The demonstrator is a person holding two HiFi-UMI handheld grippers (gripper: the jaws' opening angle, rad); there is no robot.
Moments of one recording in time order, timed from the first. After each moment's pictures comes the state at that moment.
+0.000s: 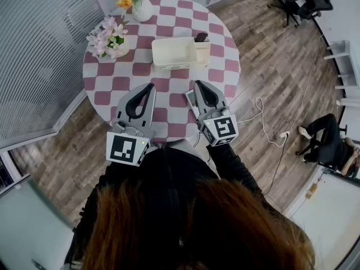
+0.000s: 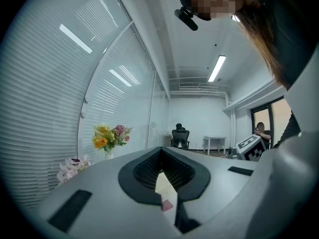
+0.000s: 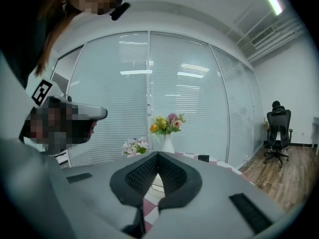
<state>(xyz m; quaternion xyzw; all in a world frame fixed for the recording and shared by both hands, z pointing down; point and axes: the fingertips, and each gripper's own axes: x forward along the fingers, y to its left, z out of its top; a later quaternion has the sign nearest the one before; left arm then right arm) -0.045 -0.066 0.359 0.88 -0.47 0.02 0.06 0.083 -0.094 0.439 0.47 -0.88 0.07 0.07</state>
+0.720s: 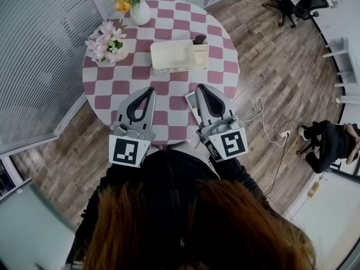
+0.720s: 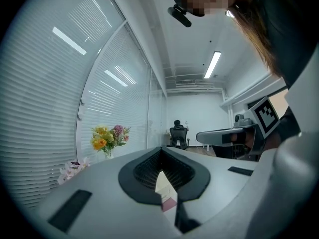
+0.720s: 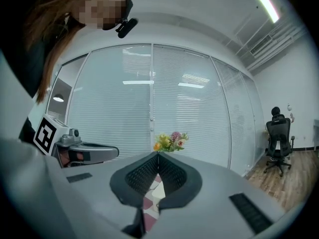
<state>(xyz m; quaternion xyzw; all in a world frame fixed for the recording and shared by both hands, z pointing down) -0.045 -0.069 0.367 0.88 -0.47 0.03 0.04 0.071 -0.076 0.355 0.47 -0.88 0.03 0.02</state>
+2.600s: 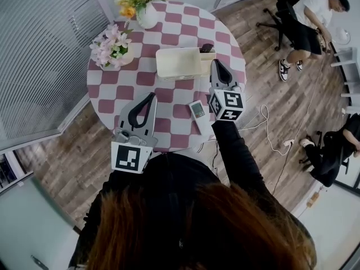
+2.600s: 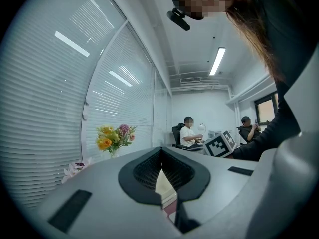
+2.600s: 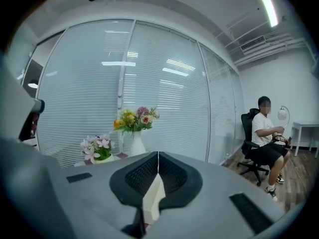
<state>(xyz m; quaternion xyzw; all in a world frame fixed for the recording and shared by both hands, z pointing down) -0.047 -0.090 0.371 0.86 -0.50 0.04 0.04 0.138 -0.225 0.458 0.56 -0.82 0.08 0.10</state>
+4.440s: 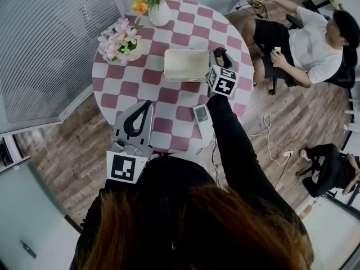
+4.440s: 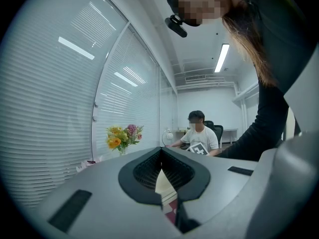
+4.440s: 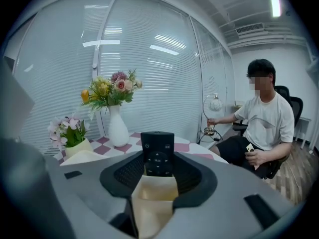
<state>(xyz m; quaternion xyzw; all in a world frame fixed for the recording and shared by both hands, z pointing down) -0.067 -0.073 0.373 0.84 -0.53 0.06 0.05 0.143 -0.315 0.560 0.60 -0.76 0.17 0.17</state>
